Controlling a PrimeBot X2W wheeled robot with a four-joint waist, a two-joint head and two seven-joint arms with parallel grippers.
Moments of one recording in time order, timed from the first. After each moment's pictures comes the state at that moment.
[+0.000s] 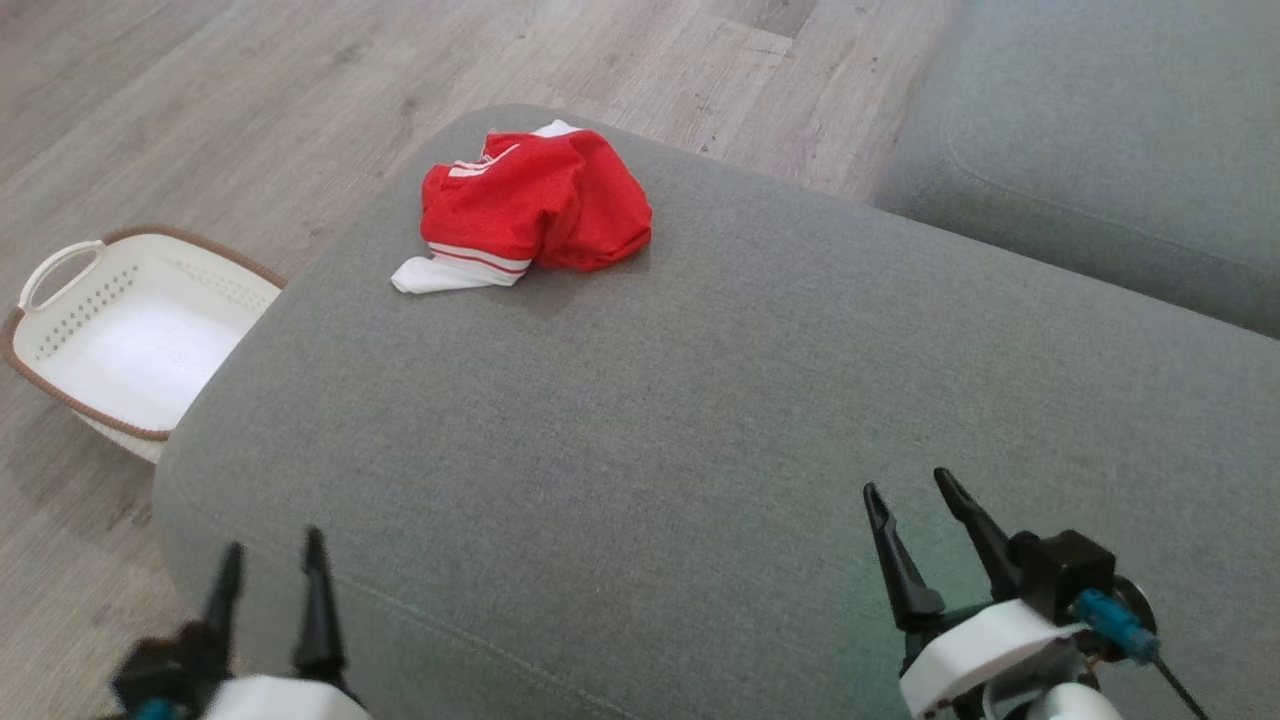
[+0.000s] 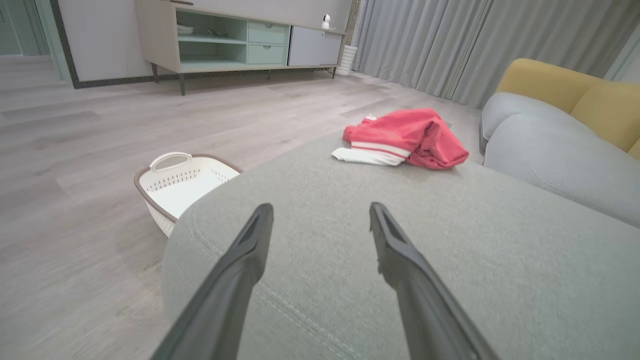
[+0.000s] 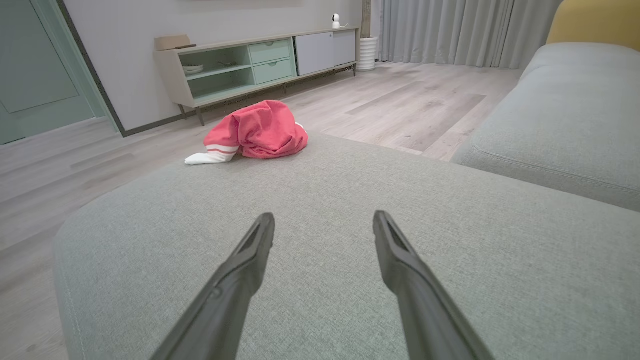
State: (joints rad) left arm 0.10 0.38 -0.40 0.09 -0.64 0.30 -0.19; right arm 0.05 -0.04 0.18 0.21 0.14 0.13 -0.09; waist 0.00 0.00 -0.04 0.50
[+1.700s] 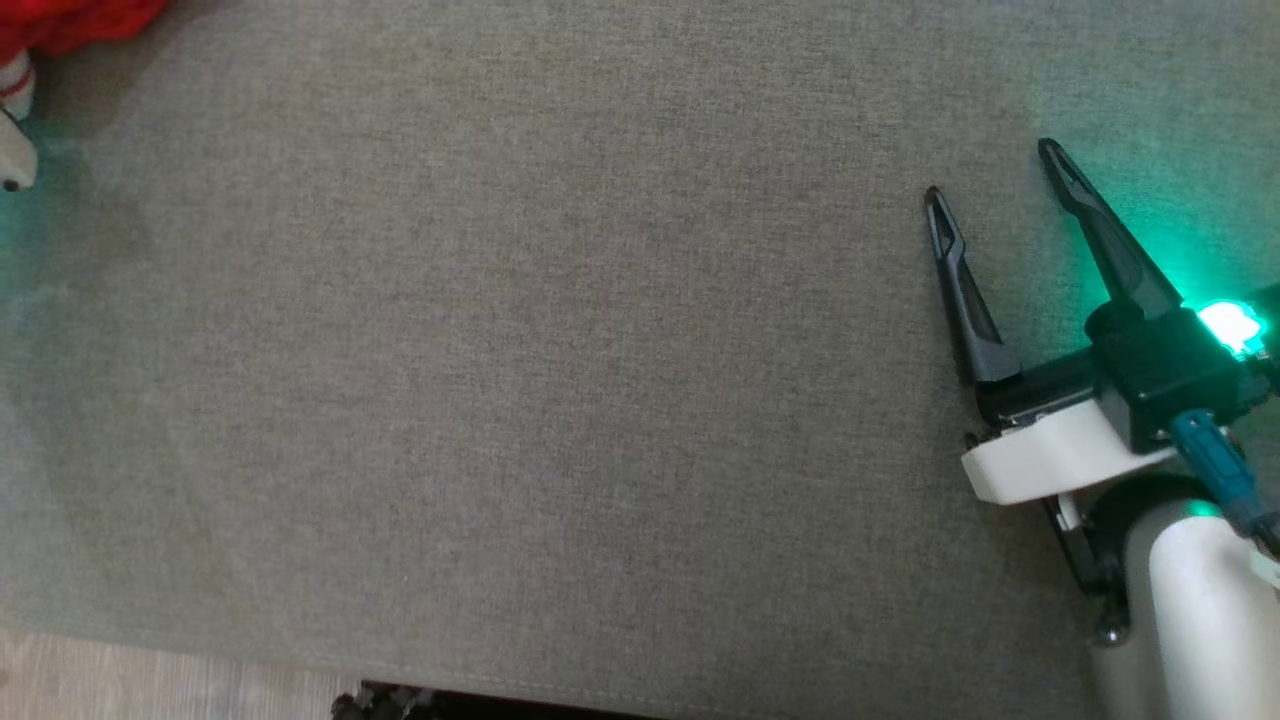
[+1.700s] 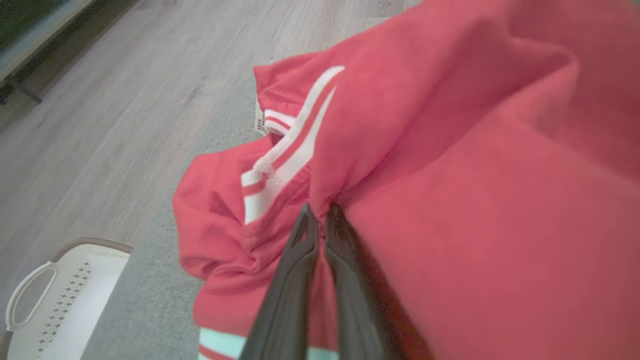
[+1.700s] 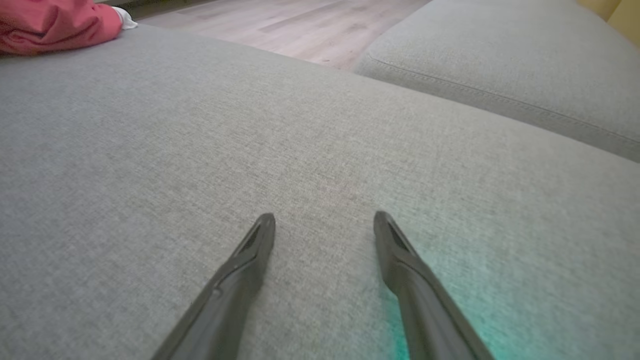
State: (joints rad) left arm -1.05 0.54 -0.40 0.88 -0.68 -0.10 0.09; right arm -0.18 -0.10 0.15 -0.34 -0.18 0.13 0.20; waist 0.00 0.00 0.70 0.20
